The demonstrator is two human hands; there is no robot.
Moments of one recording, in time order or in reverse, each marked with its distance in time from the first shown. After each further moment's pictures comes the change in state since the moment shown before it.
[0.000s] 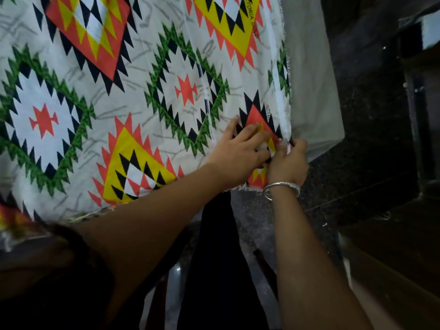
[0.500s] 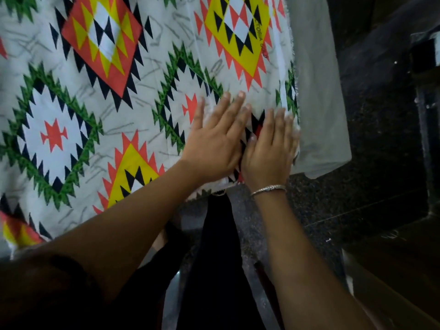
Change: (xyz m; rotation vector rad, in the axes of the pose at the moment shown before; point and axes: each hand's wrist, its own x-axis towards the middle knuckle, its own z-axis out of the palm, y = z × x) left_hand -0.005 -0.052 -0.030 -0.005 0.072 -0.313; right_hand -0.006 -0.052 0.015 -0.236 -0.004 -0.719
